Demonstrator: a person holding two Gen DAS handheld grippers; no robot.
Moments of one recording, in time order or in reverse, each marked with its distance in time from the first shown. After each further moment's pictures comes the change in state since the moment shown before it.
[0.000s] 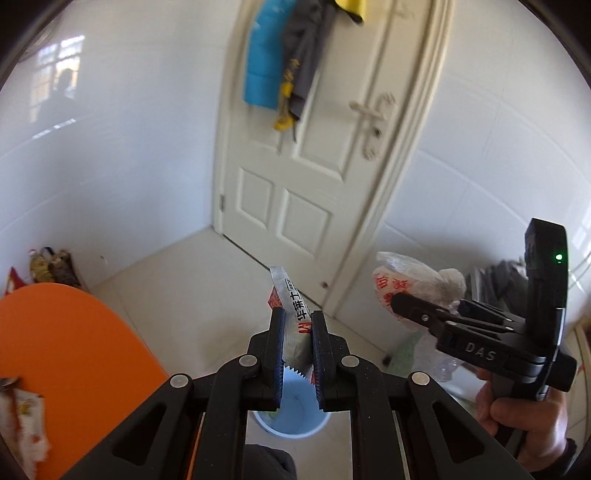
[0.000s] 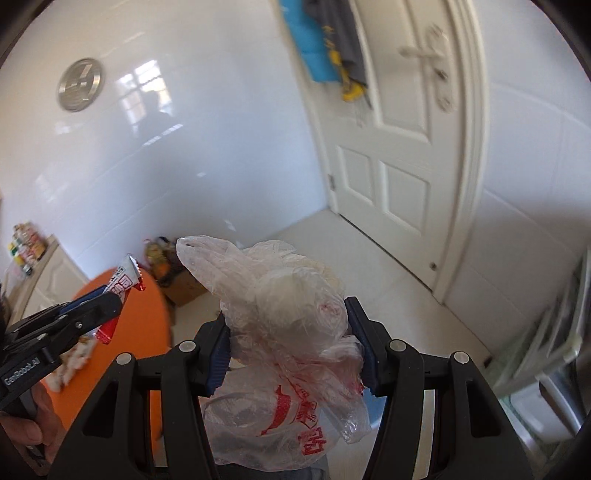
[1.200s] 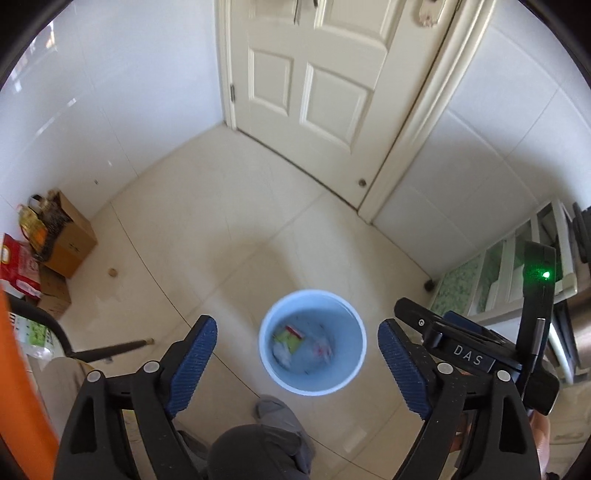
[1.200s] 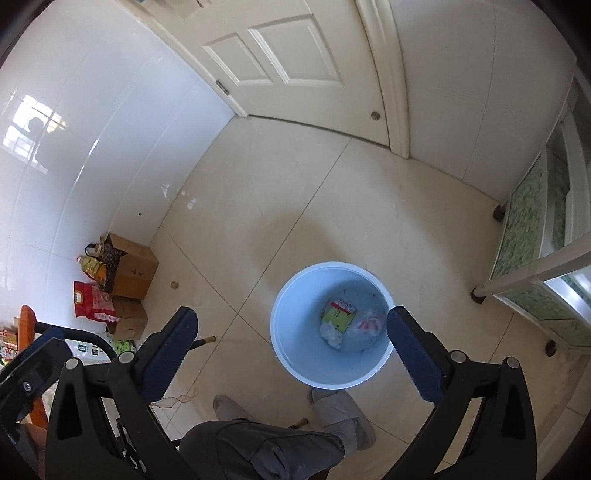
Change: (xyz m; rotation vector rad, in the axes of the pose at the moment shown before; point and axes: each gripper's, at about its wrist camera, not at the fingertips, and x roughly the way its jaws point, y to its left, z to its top) left arm 0.205 -0.017 0.002 0.022 0.423 0.127; right arm 0.191 -0.146 -0.087 0.441 0.323 -0.109
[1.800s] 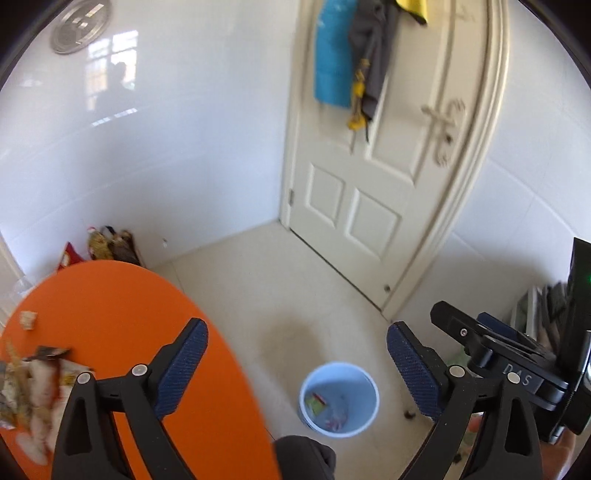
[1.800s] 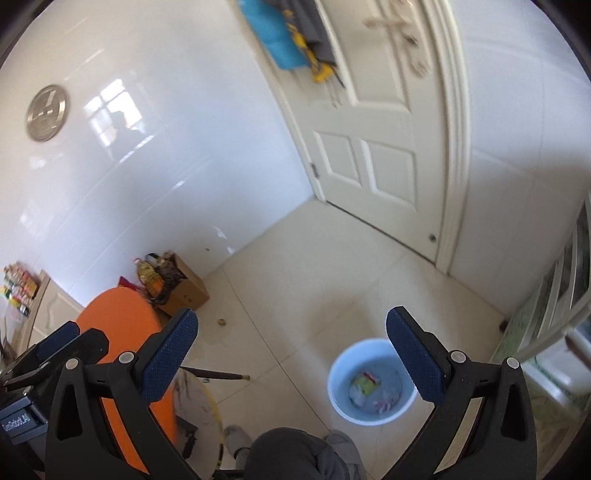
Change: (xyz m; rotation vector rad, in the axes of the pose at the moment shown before) left arm -0.263 0.084 -0.152 -0.147 -0.432 0.076; right arm -0.199 0.171 -0.050 -0.322 -0.340 0.124
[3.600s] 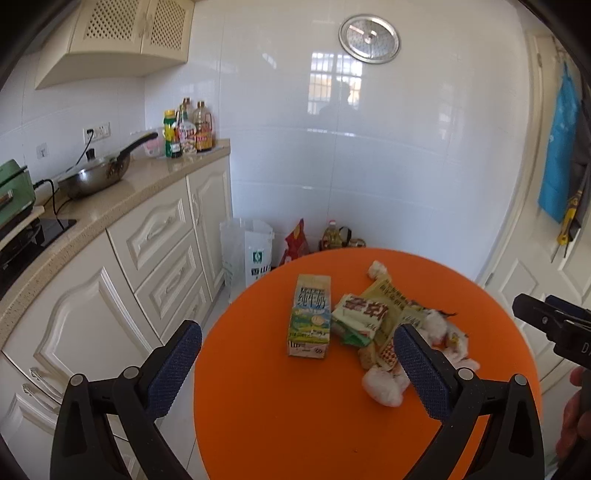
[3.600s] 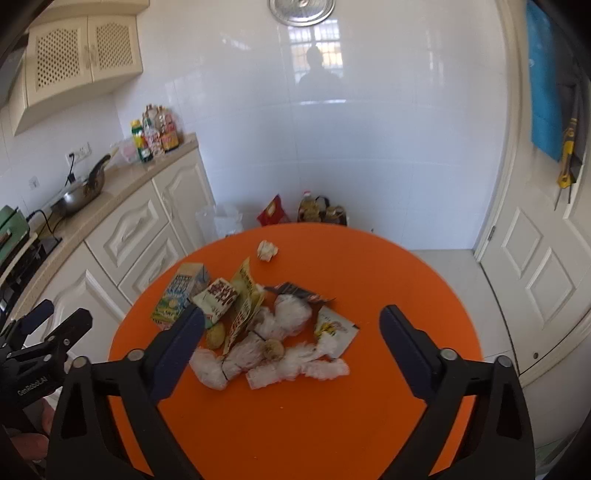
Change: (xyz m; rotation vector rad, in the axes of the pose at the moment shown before) left arm -0.192 0.209 -0.184 -0.462 -0.174 0.636; right arm -0.016 0.380 -0.145 -0.631 0.100 0.384
